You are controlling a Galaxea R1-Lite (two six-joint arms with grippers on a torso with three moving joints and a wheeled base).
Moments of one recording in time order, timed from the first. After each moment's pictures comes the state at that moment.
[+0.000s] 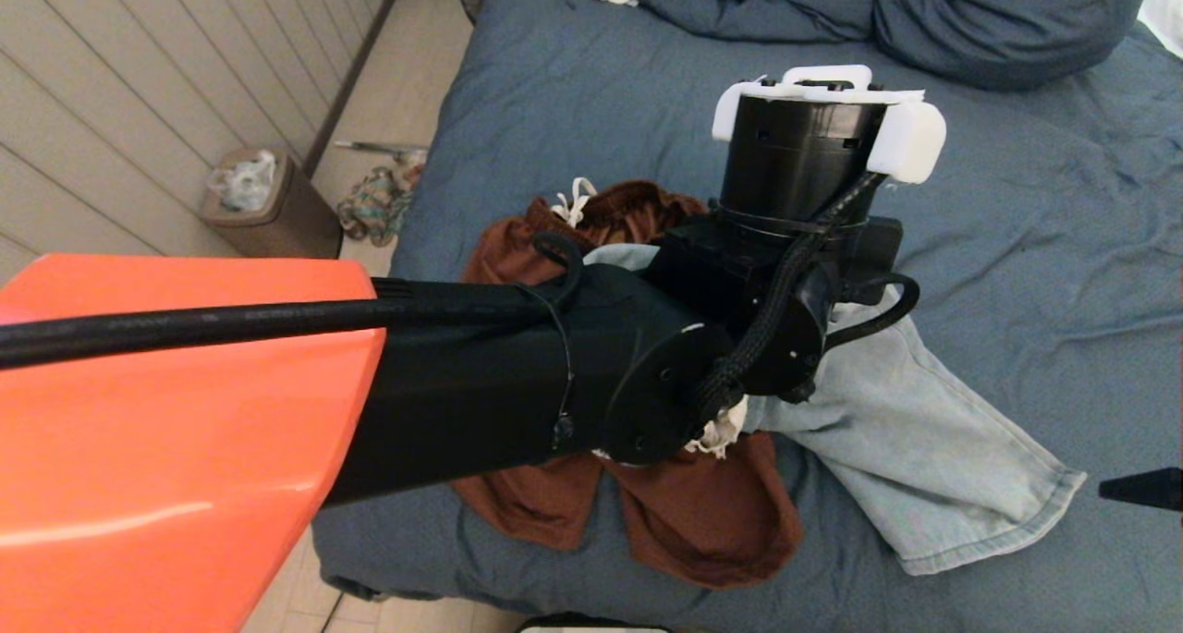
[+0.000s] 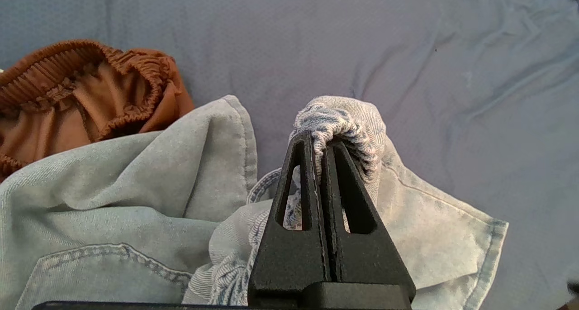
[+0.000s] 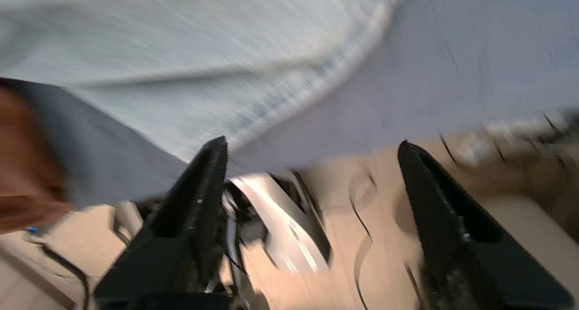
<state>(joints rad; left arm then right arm) -1.12 2.20 -1.94 -0.28 0.48 -0.06 -0.65 1.34 -0.79 0.36 0.38 -0.13</state>
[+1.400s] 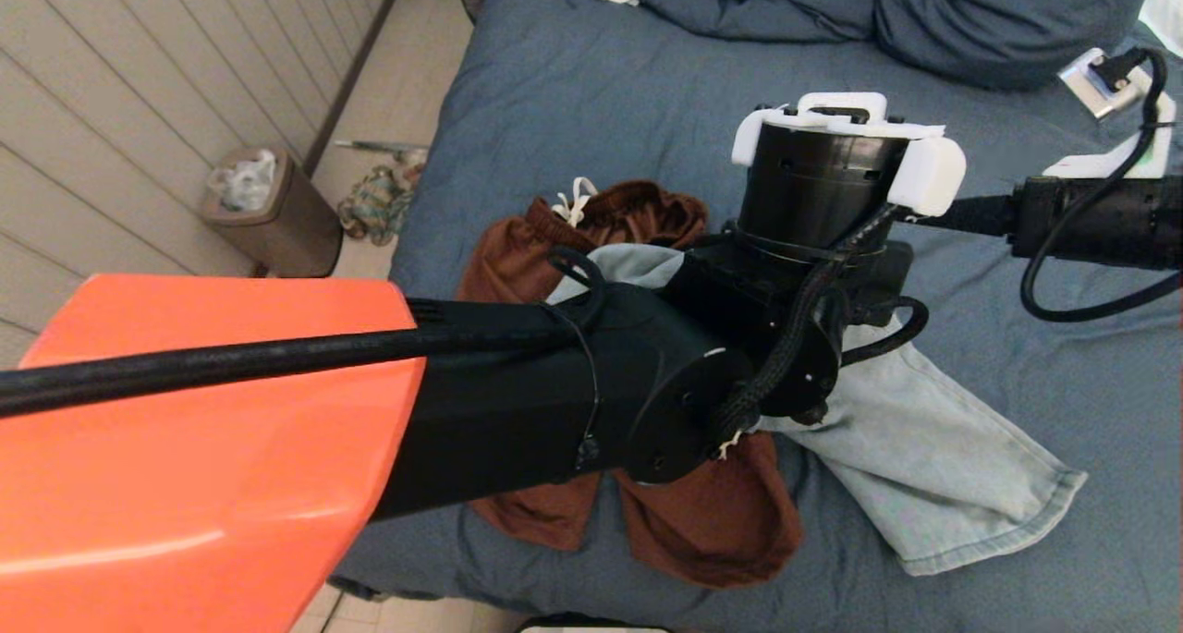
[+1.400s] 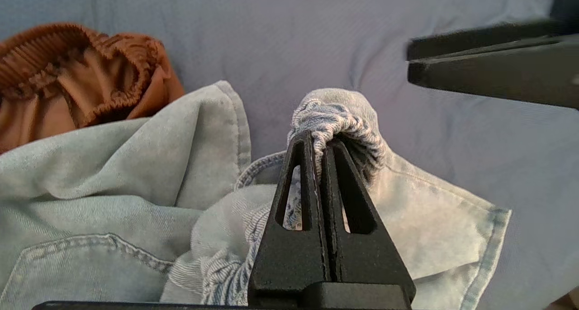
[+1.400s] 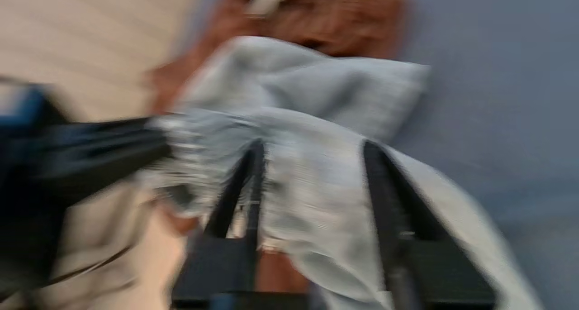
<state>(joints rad) -1.13 2.22 -1.94 -0.27 0.49 -0.06 -0.13 1.57 -1.29 -0.03 0.90 -0.04</state>
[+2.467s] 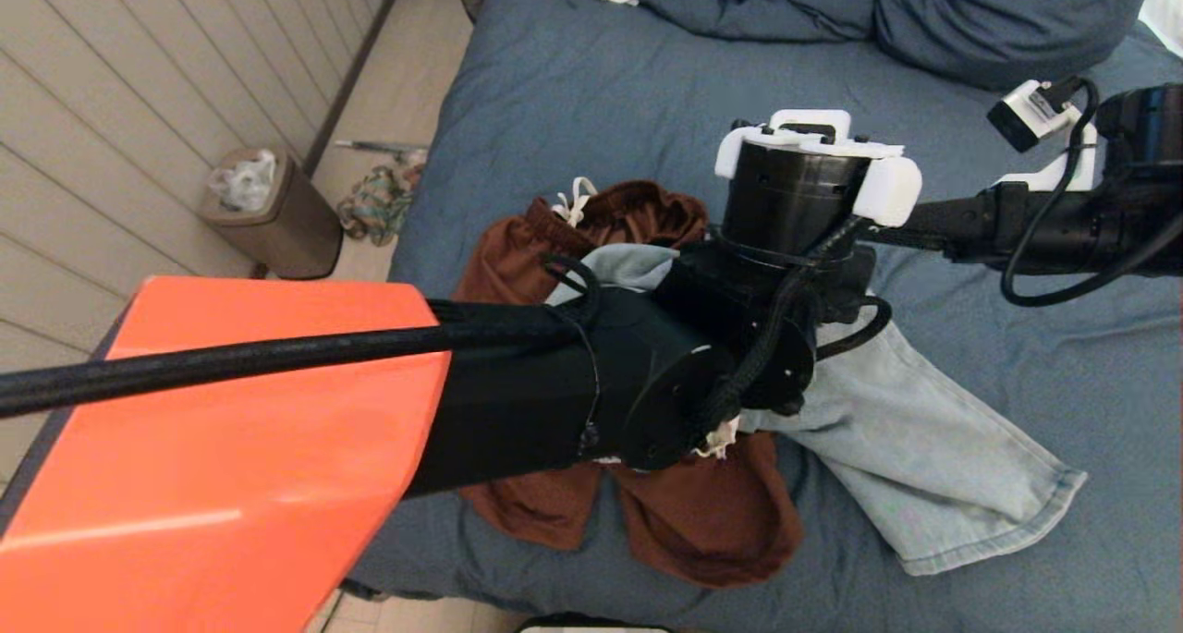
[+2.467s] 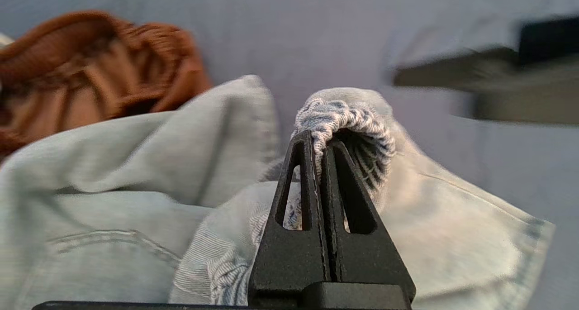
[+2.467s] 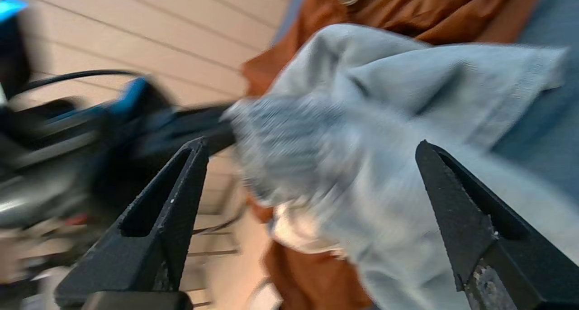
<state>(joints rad) -1.10 2.24 -1.94 -0.28 0.51 -0.06 -0.14 1.74 -1.39 -0.02 1.23 0.06</state>
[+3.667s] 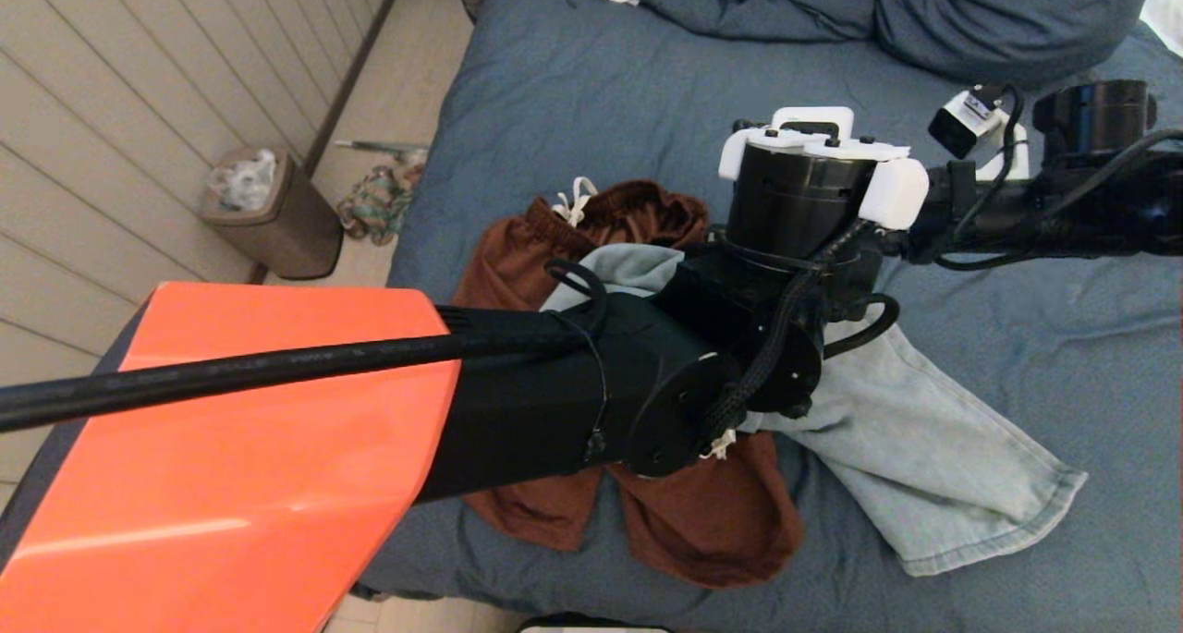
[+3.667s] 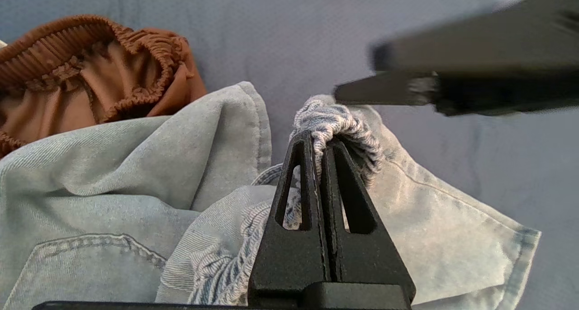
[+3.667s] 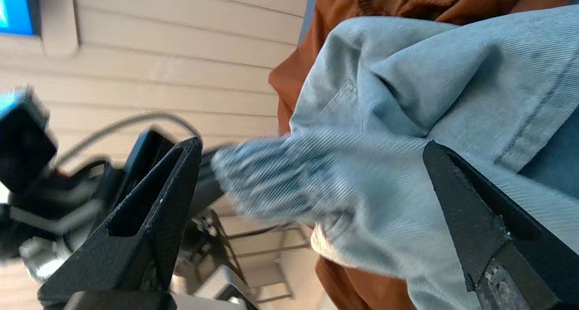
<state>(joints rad) -1.11 2.25 -1.94 -0.32 0.52 -0.07 -0.10 1.87 -1.57 0.05 1.25 0.29</state>
